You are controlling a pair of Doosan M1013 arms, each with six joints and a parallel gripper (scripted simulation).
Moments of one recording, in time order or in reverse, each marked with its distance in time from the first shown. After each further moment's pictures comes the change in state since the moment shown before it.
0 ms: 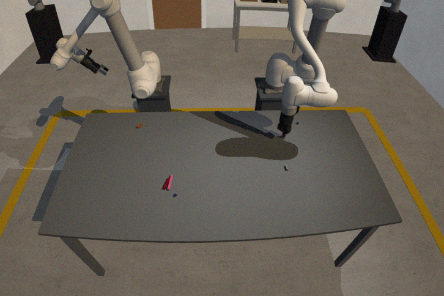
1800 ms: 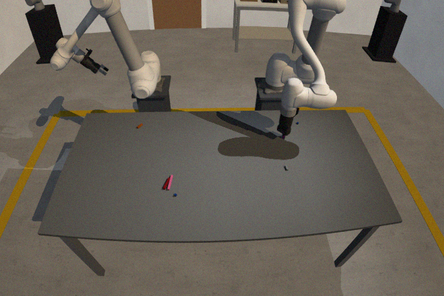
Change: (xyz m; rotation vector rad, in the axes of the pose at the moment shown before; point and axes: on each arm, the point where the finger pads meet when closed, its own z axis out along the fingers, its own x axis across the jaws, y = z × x) left arm 0.000 0.000 0.012 0.000 0.000 0.000; right arm 0.000 0.000 0.000 0.000 0.000 0.000
